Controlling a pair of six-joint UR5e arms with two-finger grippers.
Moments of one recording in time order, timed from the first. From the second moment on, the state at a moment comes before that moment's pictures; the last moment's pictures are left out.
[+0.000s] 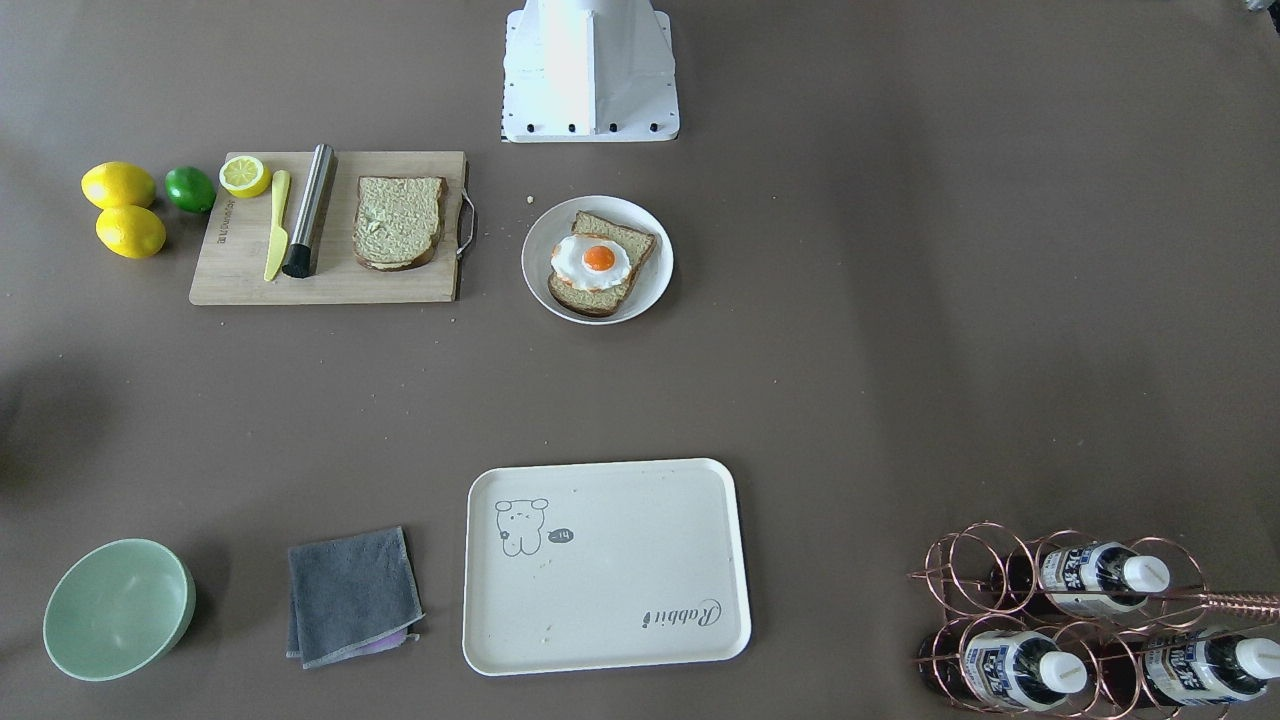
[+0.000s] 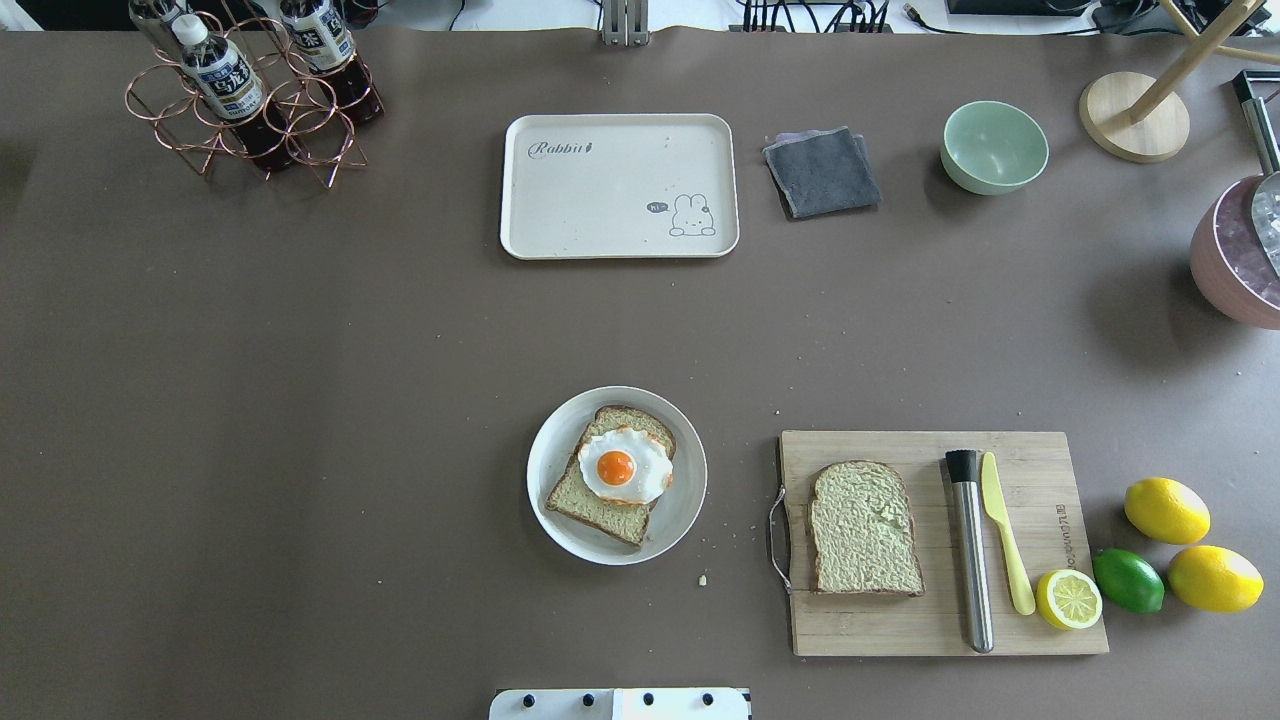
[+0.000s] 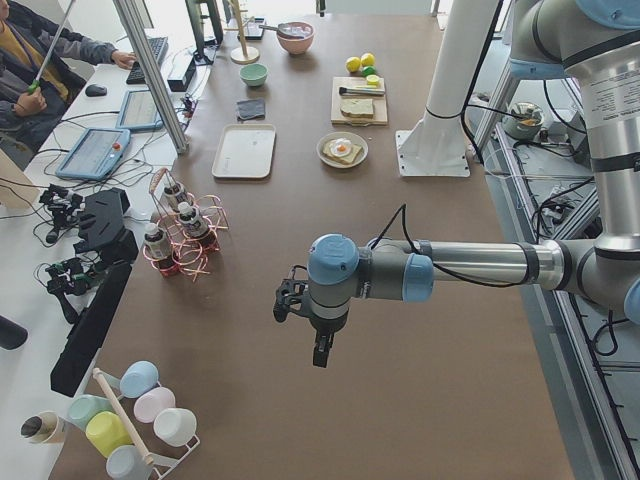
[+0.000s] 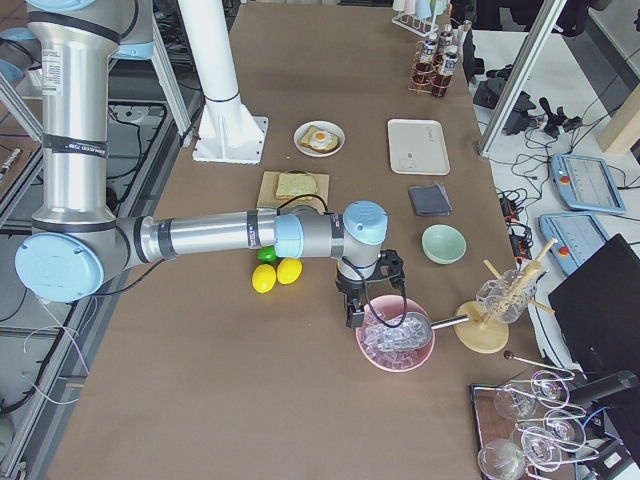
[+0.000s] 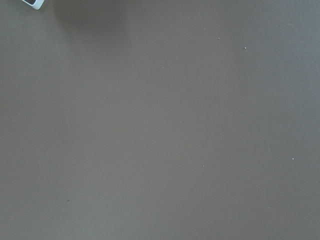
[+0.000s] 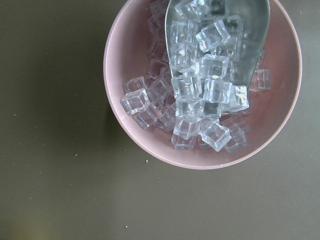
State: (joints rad) left arm -1.60 -1.29 -1.87 -1.62 -2.29 0.14; right arm 1.46 -1.65 1.77 -1.65 2.26 -0.10
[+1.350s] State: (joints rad) left arm -1.64 -1.32 -1.88 -1.61 -2.33 0.14; right arm 1.49 -1.63 1.77 -1.65 2.27 -0.10
